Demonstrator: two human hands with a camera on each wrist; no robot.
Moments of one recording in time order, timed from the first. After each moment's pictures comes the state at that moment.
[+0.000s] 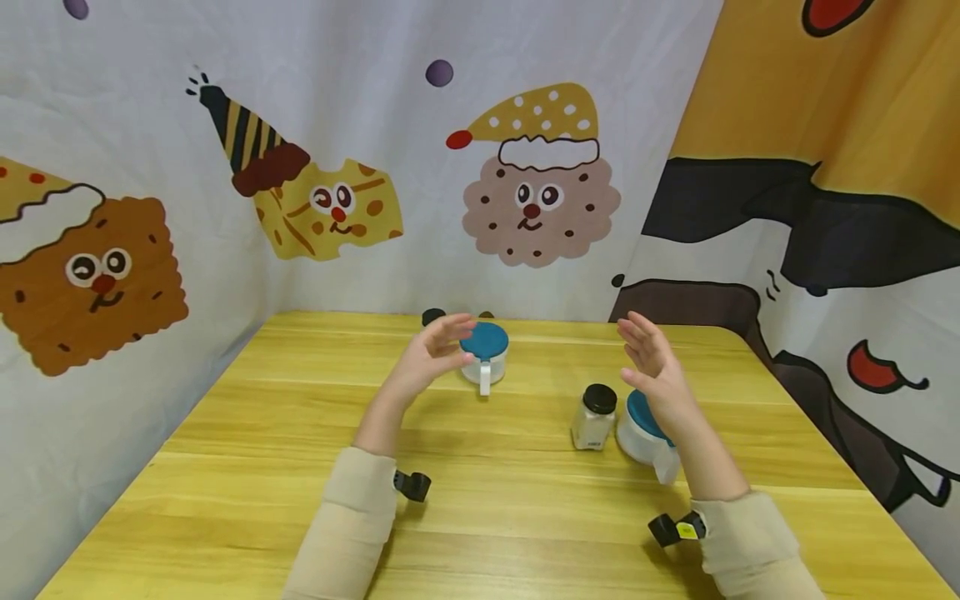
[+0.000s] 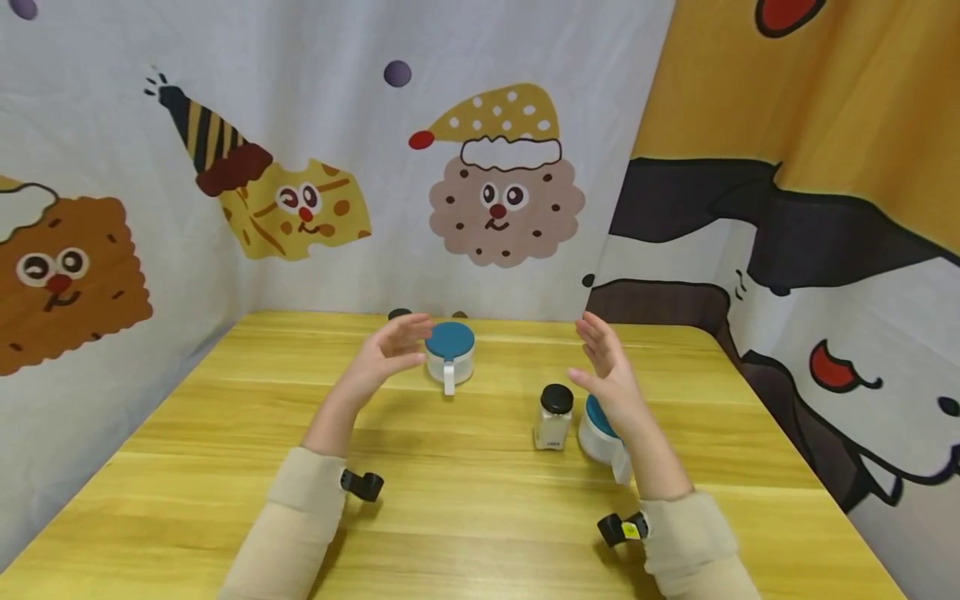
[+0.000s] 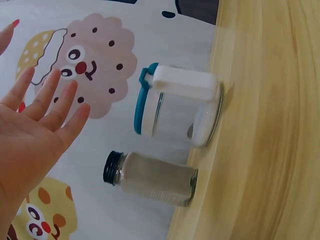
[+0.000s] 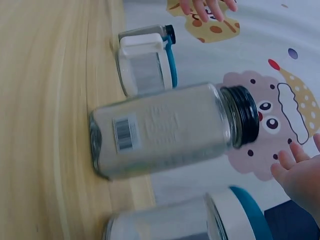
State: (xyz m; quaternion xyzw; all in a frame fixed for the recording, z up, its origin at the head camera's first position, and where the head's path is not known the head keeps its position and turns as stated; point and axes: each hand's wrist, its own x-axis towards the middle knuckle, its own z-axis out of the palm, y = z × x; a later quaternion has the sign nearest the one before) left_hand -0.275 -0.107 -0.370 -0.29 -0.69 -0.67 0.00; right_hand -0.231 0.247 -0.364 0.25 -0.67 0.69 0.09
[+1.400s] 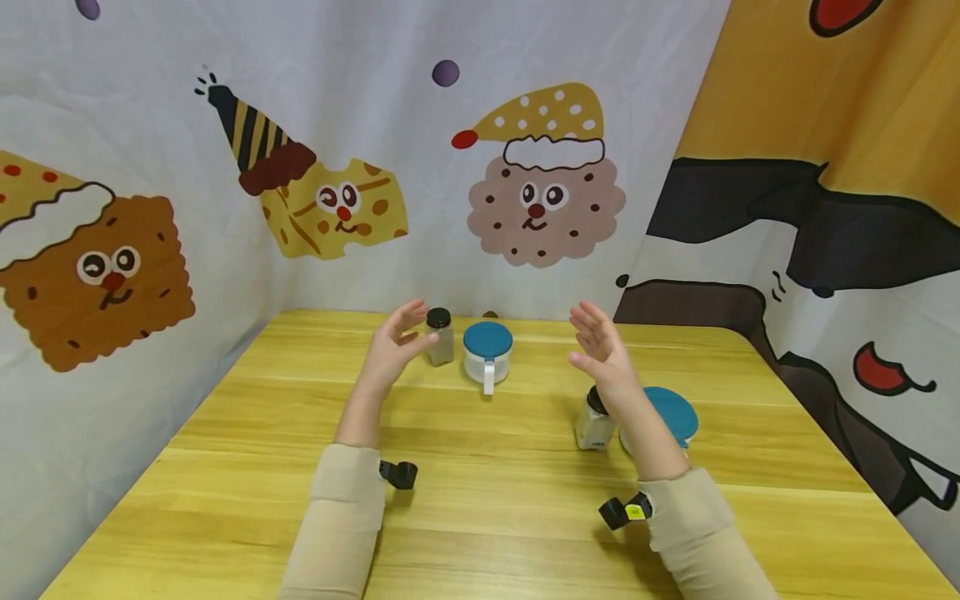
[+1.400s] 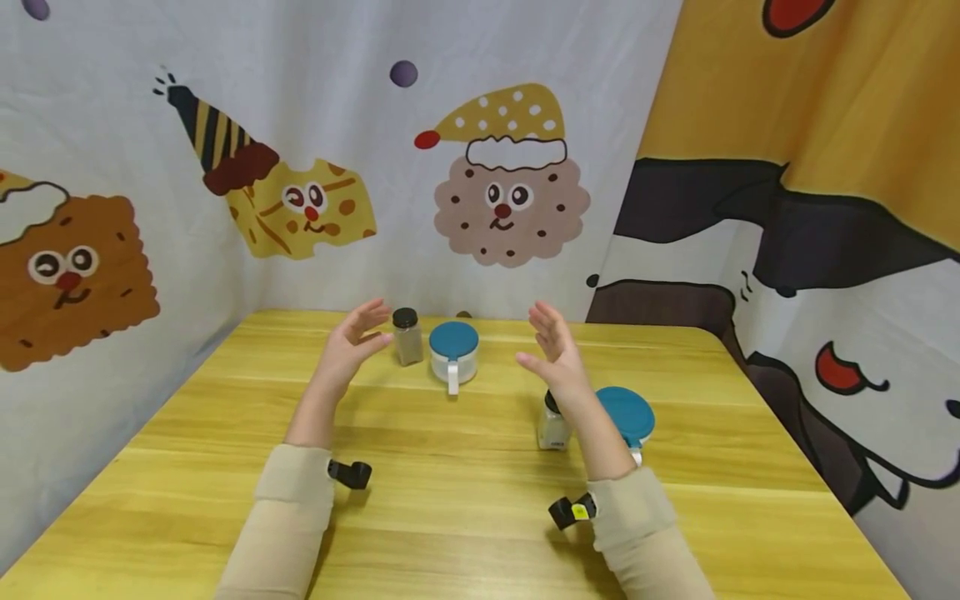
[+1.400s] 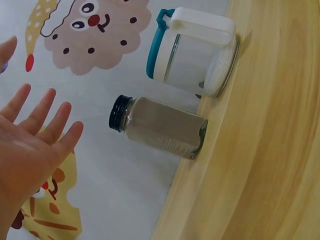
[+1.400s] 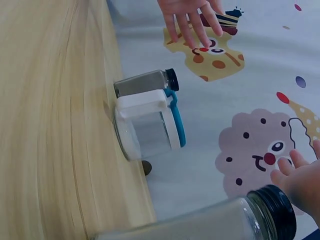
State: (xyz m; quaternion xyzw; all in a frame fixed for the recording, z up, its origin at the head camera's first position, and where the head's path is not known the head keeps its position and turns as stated) left_hand -0.283 -0.148 -0.374 -0.17 -0.71 -0.67 0.10; right_hand -0.252 0.184 -0.360 0.26 -0.64 0.72 0.07
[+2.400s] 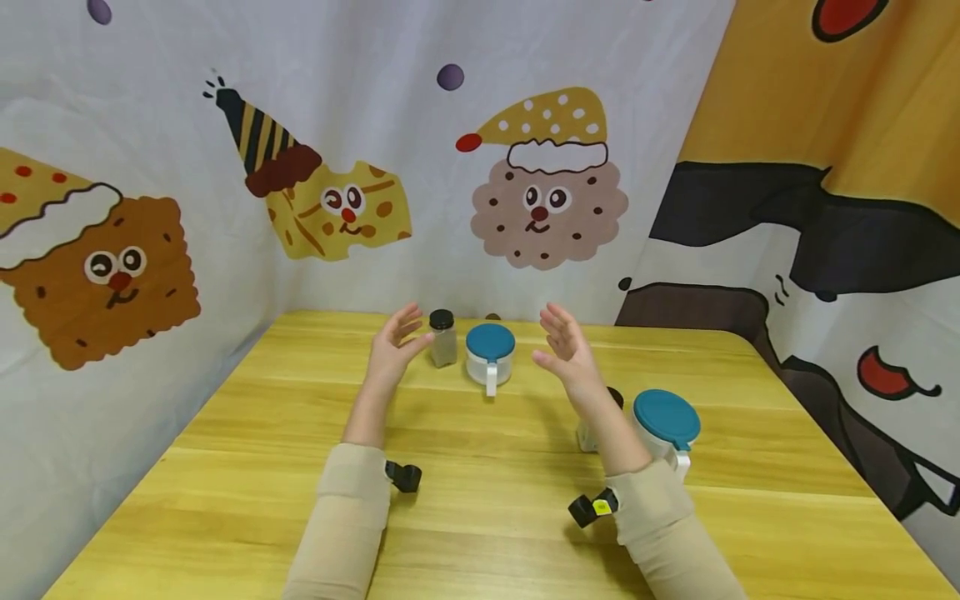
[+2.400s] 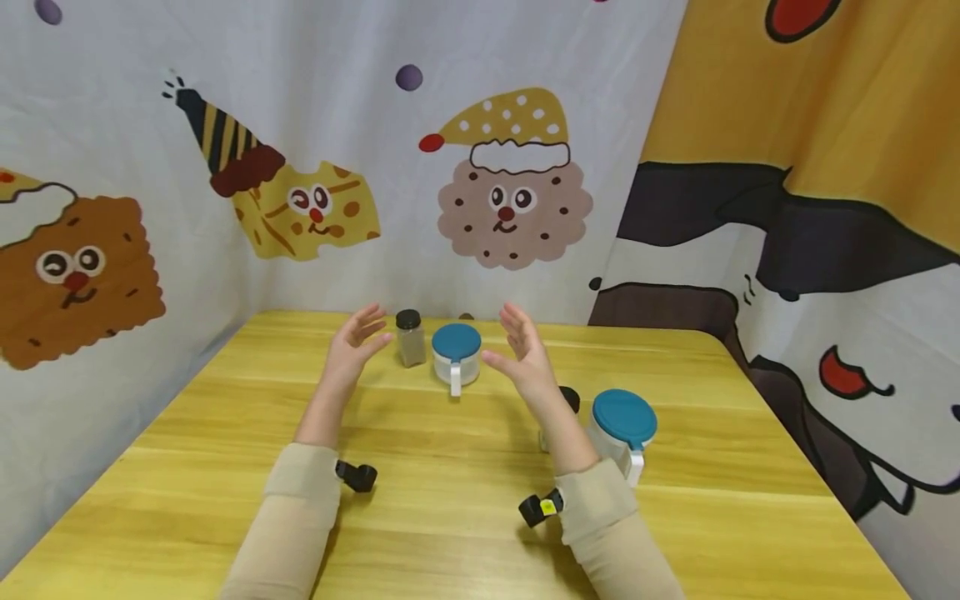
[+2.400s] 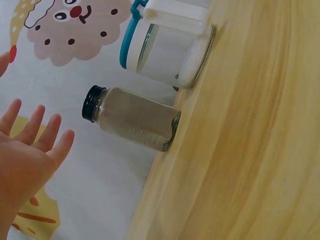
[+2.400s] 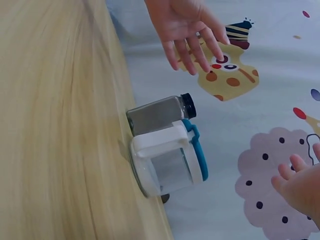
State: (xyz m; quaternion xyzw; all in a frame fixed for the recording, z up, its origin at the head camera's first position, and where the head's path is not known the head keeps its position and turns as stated) left_hand -0.294 -0.149 -0.392 -0.11 -0.69 -0.71 0.13; right_hand -0.263 0.141 -0.368 0.25 -0.65 0.71 0.05
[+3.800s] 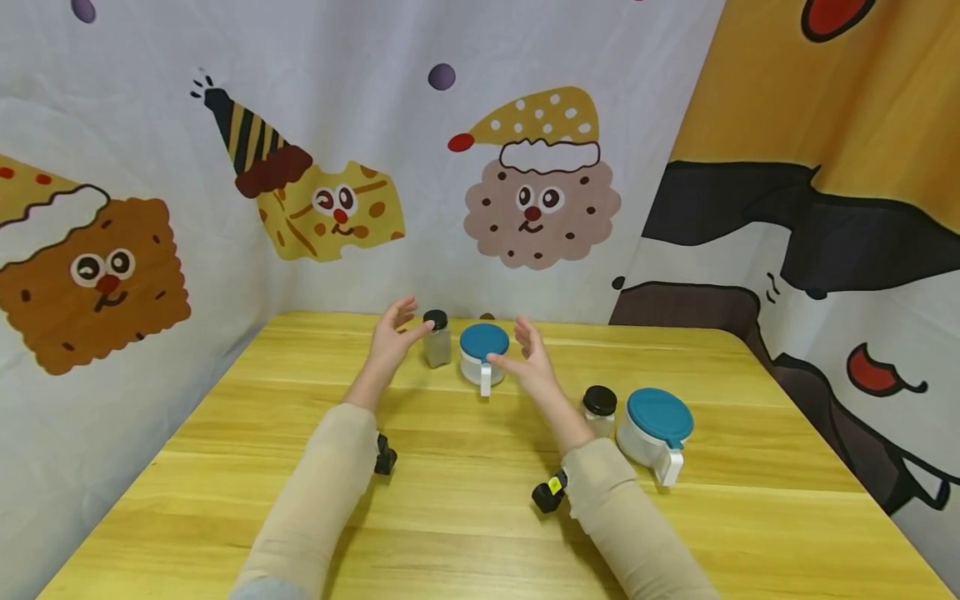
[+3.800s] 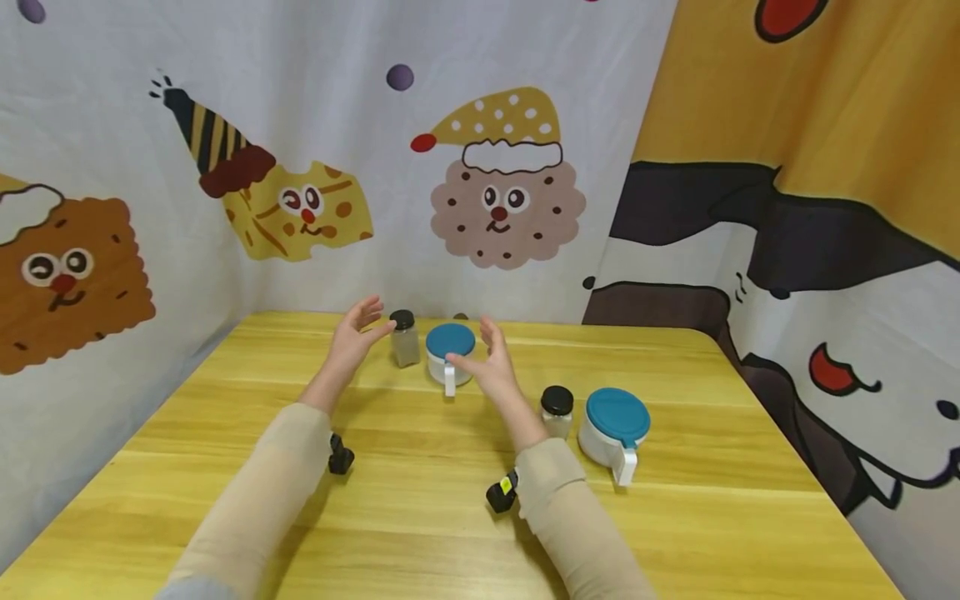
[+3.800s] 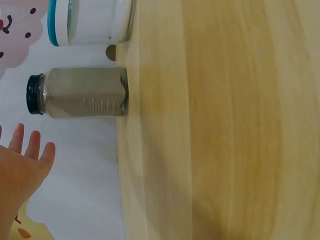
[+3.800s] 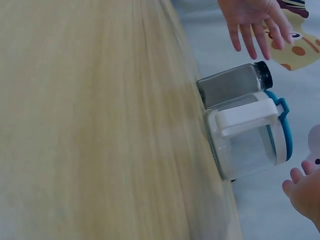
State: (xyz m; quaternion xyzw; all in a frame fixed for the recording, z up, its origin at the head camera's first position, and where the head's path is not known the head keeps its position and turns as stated) left_hand -0.336 -0.149 -0.399 -0.07 -0.74 -0.66 0.11; right_hand -0.308 0.104 -0.416 0.12 -0.75 0.65 0.06
